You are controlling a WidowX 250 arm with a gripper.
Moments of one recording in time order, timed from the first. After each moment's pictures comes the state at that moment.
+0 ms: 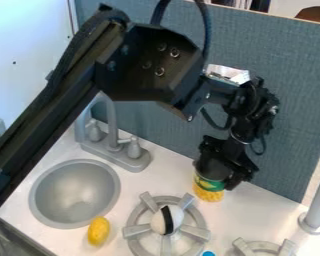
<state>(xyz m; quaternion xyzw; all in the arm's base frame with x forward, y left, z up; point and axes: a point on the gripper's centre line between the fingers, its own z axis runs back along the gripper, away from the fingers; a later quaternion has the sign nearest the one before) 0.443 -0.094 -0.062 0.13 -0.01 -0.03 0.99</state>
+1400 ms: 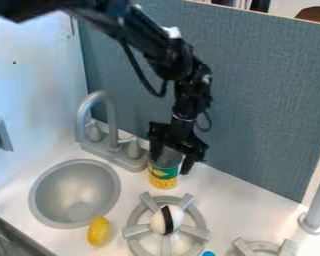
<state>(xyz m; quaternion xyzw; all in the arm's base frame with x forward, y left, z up) 0.394 -0.024 -0.025 0.07 -0.01 0.03 1.00</state>
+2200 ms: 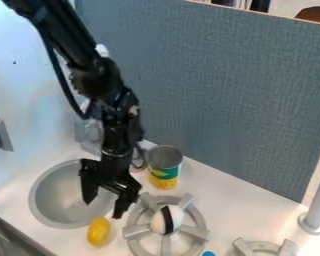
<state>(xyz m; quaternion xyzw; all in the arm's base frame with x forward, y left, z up) 0.284 0.040 -0.053 0.06 0.08 0.03 0.99</state>
